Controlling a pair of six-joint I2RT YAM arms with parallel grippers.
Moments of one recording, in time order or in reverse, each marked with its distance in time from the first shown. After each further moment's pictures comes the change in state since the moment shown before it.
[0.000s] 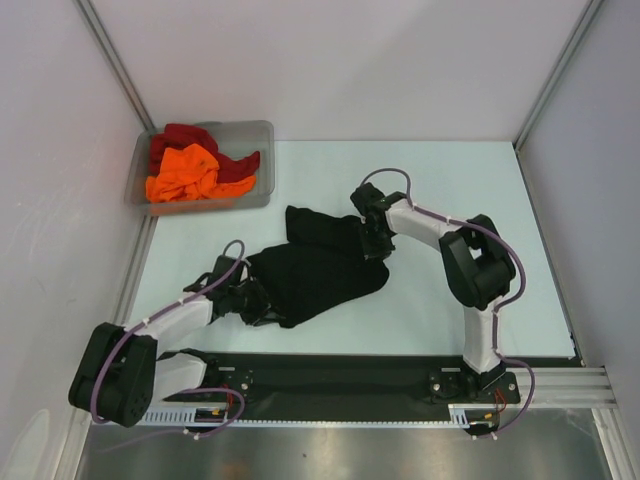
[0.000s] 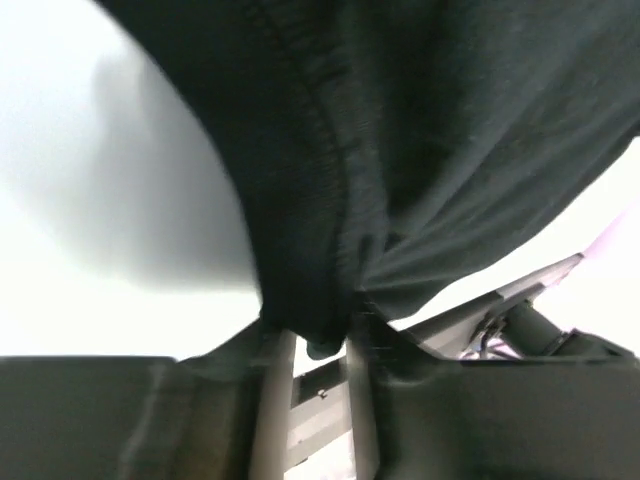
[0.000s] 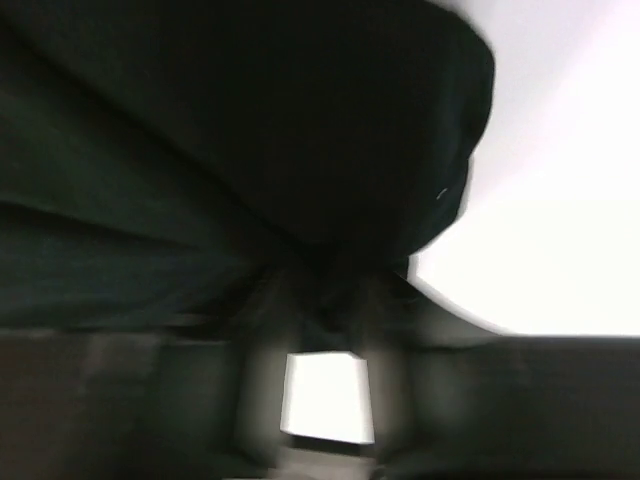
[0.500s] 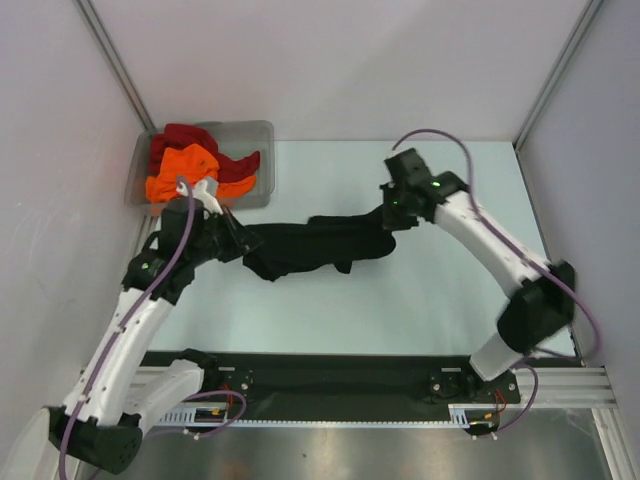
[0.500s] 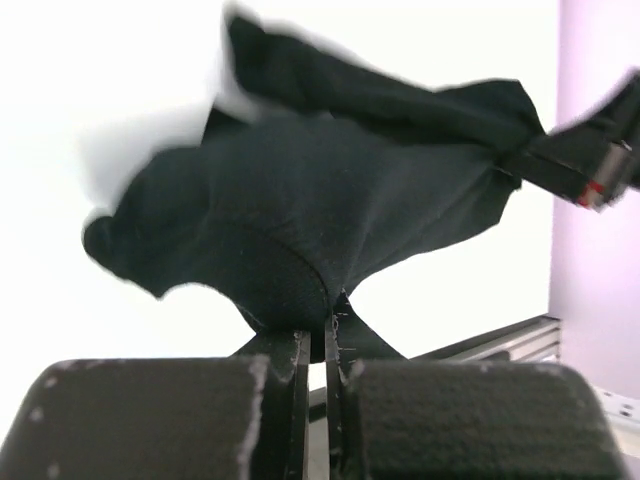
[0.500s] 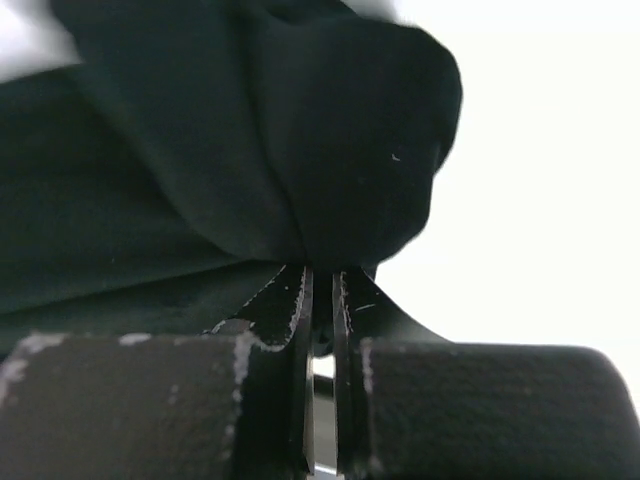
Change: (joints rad) left arm 0.007 -0.240 0.617 -0.403 -0.246 0.246; right arm -0.035 -0.292 0.104 -0.152 0.039 0.079
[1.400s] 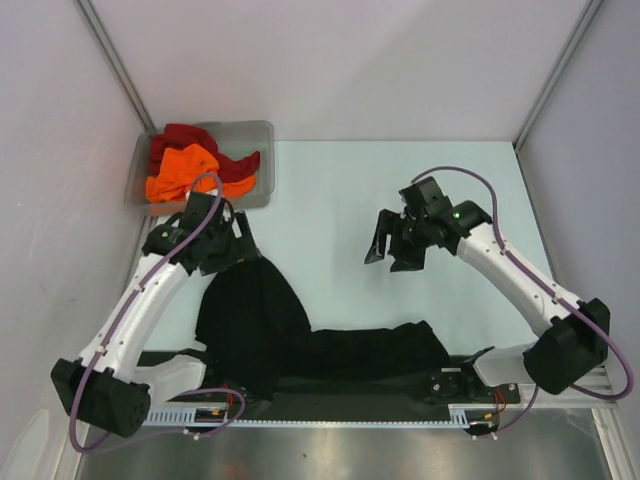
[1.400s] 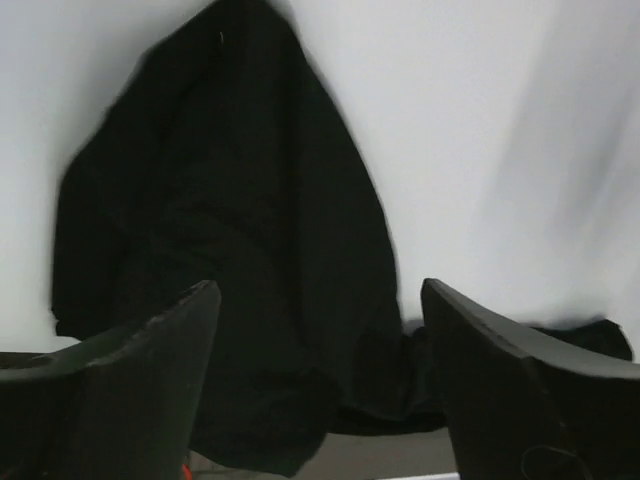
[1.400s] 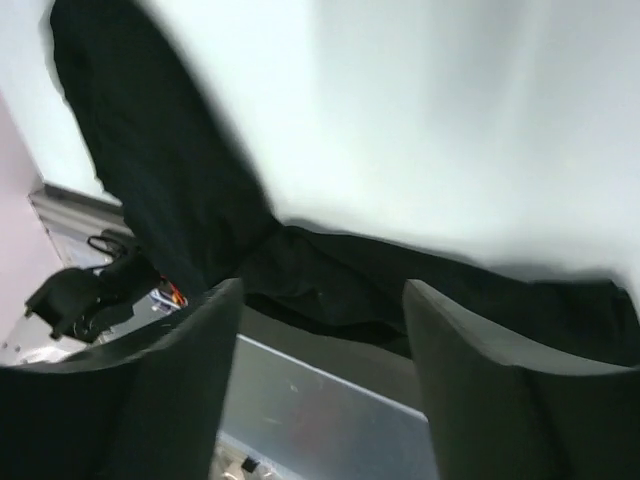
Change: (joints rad) left arm 0.006 0.192 0.134 -0.316 -0.224 0.079; right arm -0.011 -0.319 -0.262 -0.031 -0.318 0.288
